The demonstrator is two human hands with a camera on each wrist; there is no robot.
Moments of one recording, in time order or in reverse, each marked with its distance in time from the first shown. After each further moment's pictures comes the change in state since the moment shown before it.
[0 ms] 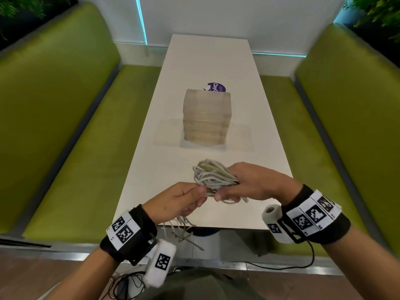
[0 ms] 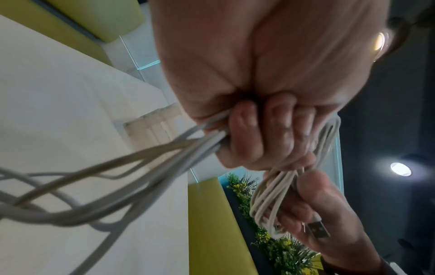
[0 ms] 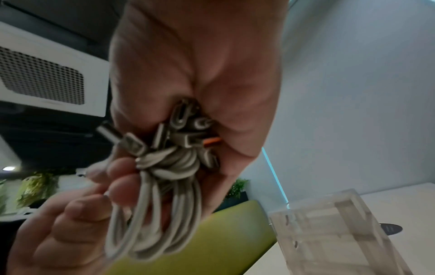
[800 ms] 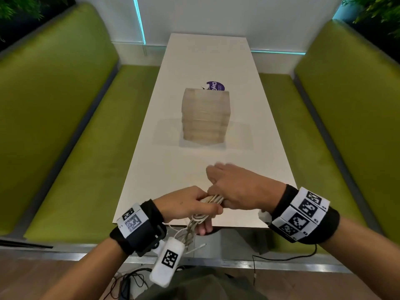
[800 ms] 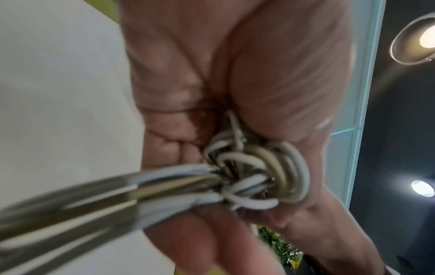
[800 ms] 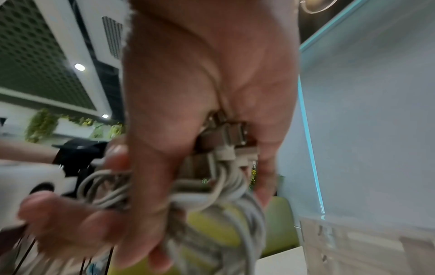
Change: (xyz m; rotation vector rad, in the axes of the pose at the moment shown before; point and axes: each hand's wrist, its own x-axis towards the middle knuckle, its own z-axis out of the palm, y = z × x) left_hand 0.017 0.013 0.015 0.123 -0.181 -0.338; right_hand 0.013 -0.001 0.020 -0.799 0.000 -0.252
